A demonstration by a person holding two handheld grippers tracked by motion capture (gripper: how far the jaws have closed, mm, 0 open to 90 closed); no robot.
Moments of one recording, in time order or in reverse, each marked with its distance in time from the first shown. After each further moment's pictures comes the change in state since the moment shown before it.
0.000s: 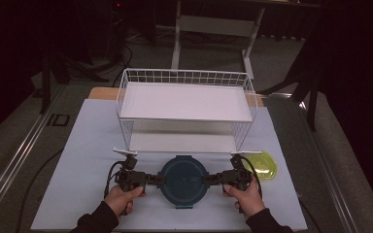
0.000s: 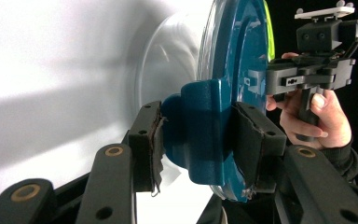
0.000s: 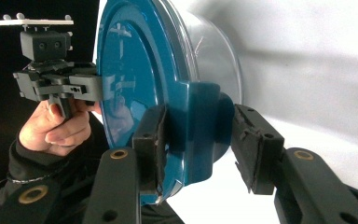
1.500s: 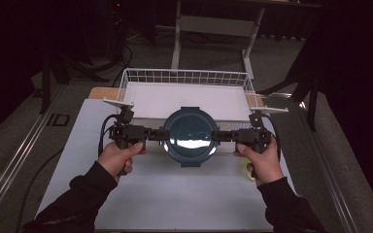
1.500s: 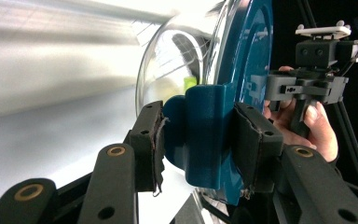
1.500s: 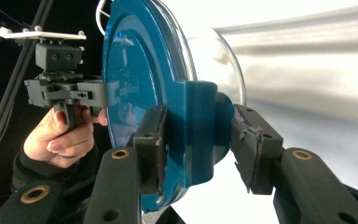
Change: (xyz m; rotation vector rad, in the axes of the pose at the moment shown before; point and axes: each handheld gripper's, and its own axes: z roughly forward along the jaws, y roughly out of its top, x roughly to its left) left arm -0.123 0.086 -0.063 -0.139 -0.004 0.165; right arm 0.109 0.063 -0.088 -0.221 0.035 -0.207
